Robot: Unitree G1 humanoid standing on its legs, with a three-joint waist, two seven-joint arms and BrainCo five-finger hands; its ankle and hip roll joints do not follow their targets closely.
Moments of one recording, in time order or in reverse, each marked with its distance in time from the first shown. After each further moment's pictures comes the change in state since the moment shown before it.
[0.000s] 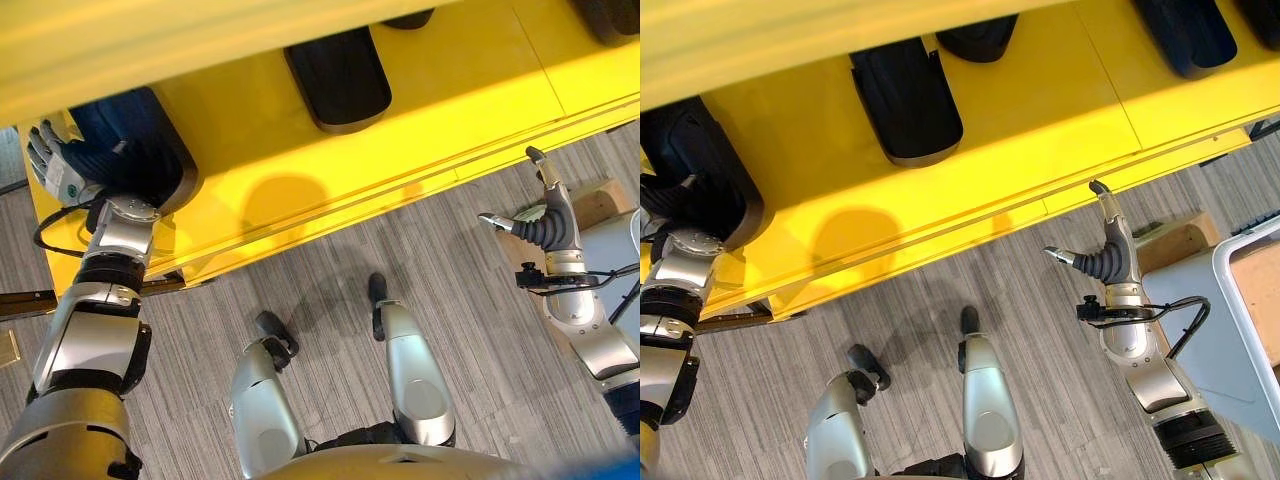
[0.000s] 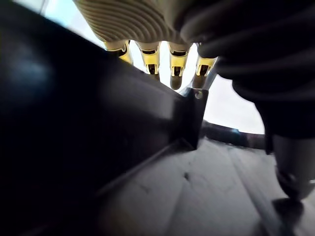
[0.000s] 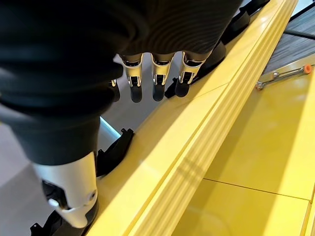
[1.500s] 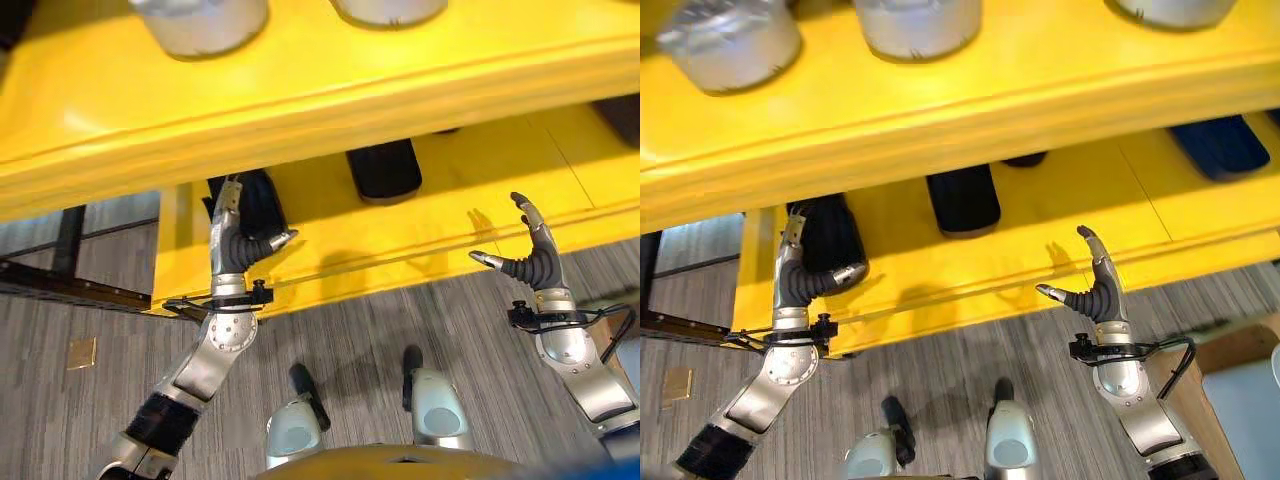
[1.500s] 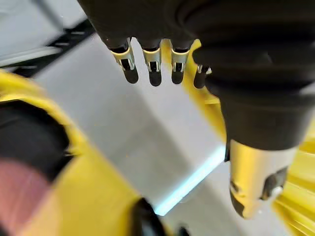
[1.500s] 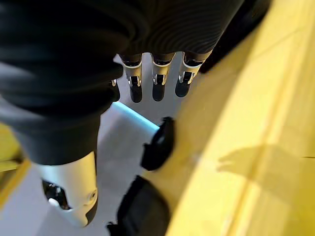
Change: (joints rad) left arm 0.778 -0.175 -0.133 -1.048 0.431 -0.454 -0.262; right arm 0.193 0.076 -0.001 -0.067 -0.013 0.022 0.033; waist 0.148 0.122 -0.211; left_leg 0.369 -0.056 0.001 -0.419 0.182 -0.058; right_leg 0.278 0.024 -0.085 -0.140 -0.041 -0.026
